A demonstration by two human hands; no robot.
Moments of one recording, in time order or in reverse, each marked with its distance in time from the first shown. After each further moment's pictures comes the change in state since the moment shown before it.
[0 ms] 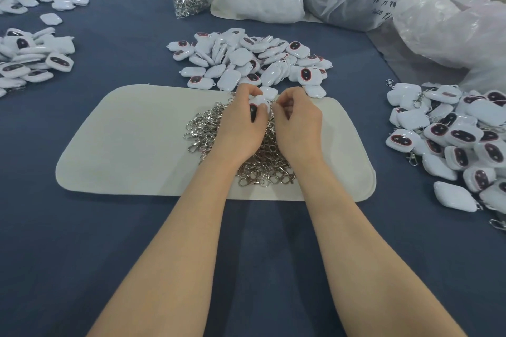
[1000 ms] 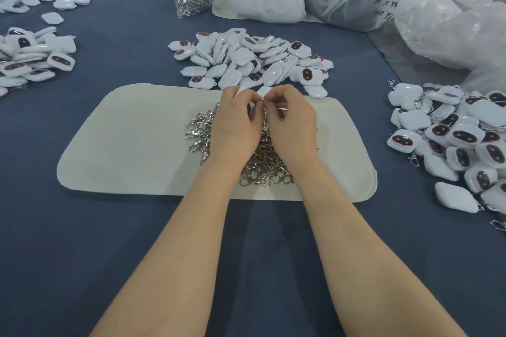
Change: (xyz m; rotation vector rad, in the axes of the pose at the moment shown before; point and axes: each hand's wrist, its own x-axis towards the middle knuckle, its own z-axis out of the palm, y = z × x) left_hand 0.004 -0.006 0.001 0.222 0.152 0.026; right_hand -0.004 -0.009 0.004 0.068 -0.031 -0.054
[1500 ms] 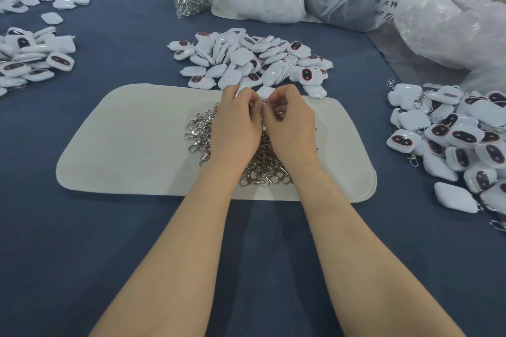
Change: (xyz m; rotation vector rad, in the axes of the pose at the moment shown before) left_hand -0.002 0.003 0.001 0.016 0.012 0.008; right_hand -0.001 0.000 0.001 -0.018 -0.003 0.037
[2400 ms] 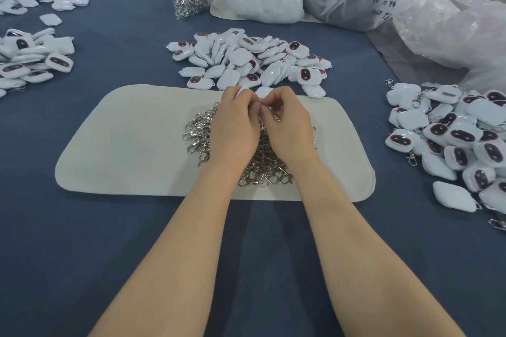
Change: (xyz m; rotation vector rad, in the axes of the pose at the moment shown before) left_hand -0.001 0.000 0.000 0.034 0.021 0.037; right_hand 0.003 0.005 0.000 0.070 -0.095 0.020
